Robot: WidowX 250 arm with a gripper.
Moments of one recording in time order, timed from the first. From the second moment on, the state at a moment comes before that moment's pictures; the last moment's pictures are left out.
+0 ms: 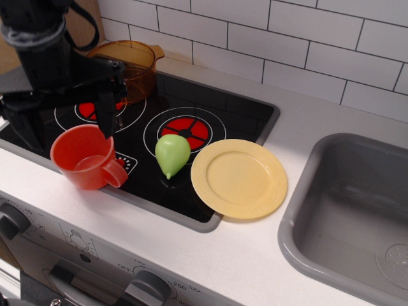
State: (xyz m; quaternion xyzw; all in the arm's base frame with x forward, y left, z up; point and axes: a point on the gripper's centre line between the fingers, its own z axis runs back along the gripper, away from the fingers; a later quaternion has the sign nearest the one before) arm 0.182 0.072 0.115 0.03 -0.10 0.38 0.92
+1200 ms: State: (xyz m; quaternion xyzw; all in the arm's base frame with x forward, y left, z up) arm 0.186 0.042 0.072 0.01 -0.07 0.56 0.82
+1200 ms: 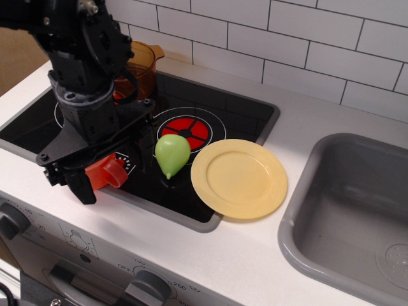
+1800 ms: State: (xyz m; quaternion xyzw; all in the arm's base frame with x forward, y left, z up) arm 0.187 0.041 0.060 0.00 -0.08 0.57 0.82
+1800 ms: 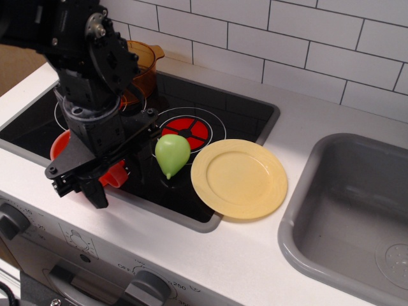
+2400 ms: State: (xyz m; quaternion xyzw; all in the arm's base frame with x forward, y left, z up) arm 0.186 0.045 0.057 0.00 -0.08 0.56 0.82
